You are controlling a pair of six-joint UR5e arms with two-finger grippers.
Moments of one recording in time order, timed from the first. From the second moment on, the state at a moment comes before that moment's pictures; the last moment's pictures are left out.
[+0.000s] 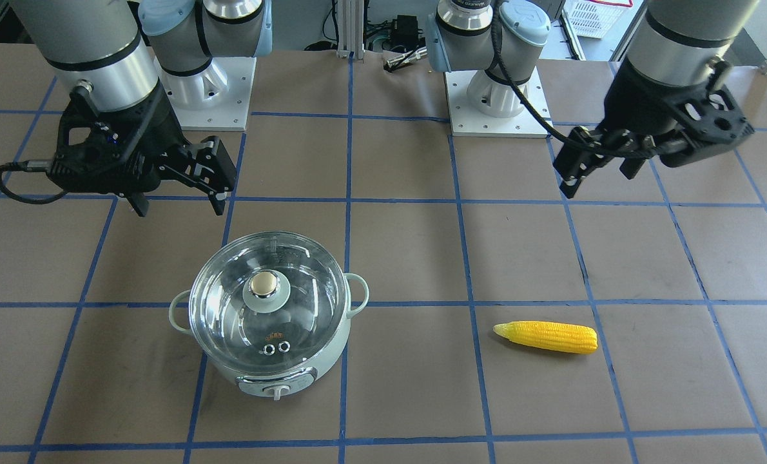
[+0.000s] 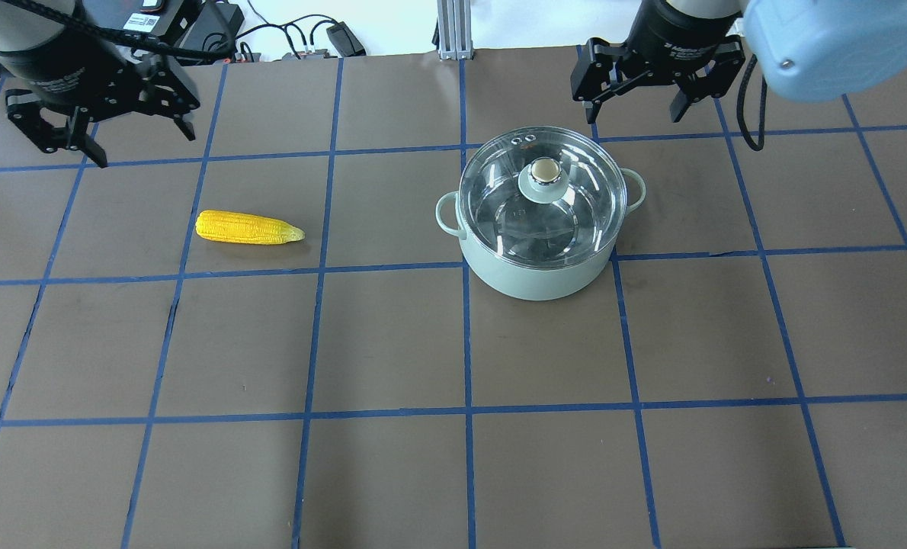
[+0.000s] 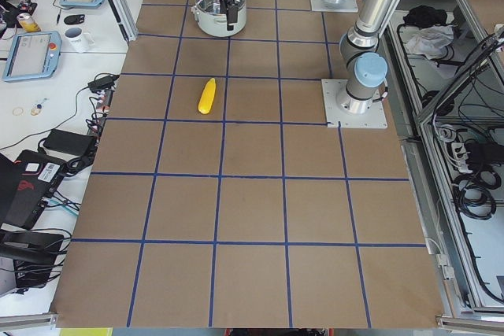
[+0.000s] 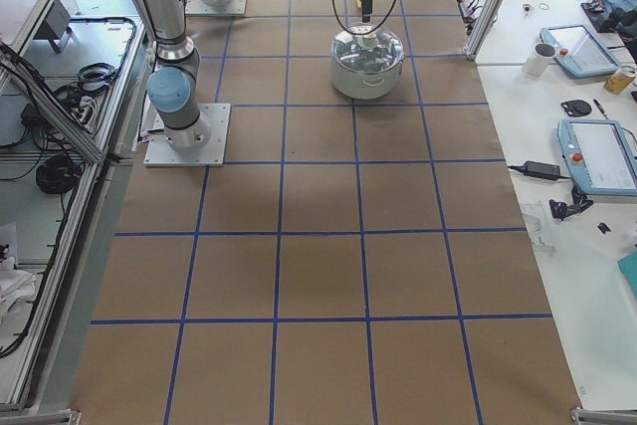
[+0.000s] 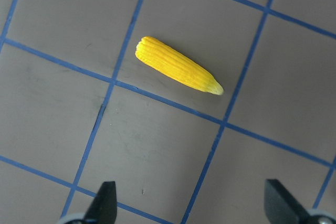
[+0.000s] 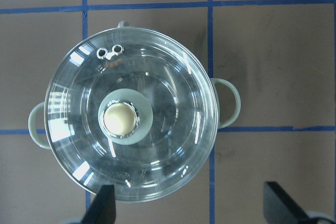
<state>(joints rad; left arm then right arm) -1.44 -1.58 -1.51 -1.54 1.61 -0.22 1.64 -1.46 1.47 -1.71 -1.54 0.08</state>
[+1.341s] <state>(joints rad) -1.27 -1.96 -1.52 -1.25 1.31 -1.07 1.76 -1.21 1.48 -1.87 -1.55 0.28</state>
